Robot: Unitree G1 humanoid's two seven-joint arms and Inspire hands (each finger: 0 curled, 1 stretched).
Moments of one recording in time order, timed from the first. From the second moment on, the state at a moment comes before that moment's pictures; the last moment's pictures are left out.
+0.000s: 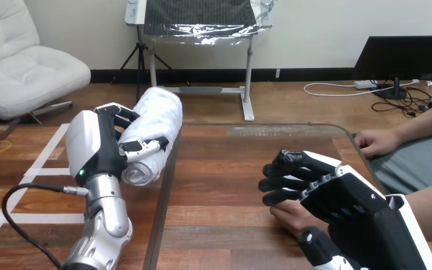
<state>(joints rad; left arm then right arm) -0.49 0.21 -0.15 0.85 0.42 -0.20 0.63 0.65 -0.20 0.18 -0.47 0.27 -0.68 0.35</state>
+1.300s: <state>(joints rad) -0.14 0.10 -0.11 0.39 0.26 -0.35 0.52 0.54 -0.25 -0.08 -0.46 -0.09 -0.58 0.24</state>
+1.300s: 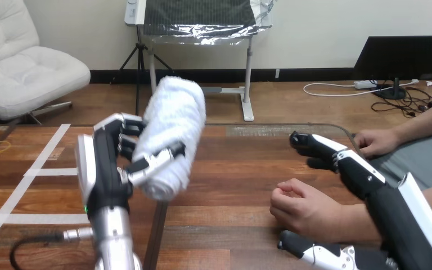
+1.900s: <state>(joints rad) 0.09 0.03 -0.11 0.21 0.13 -0.35 0.42 0.46 -0.38 -0.18 -0.38 -0.17 -0.48 0.24</state>
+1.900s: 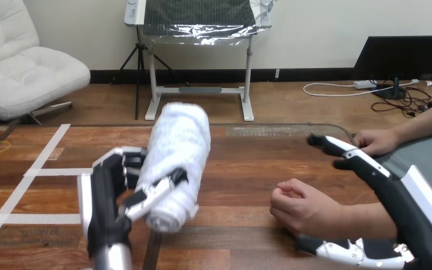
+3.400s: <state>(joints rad) 0.21 -0.01 -0.10 -0.08 -0.11 -0.48 0.20 0.21 -0.68 -0.22 -0.02 -0.34 -0.34 0.28</state>
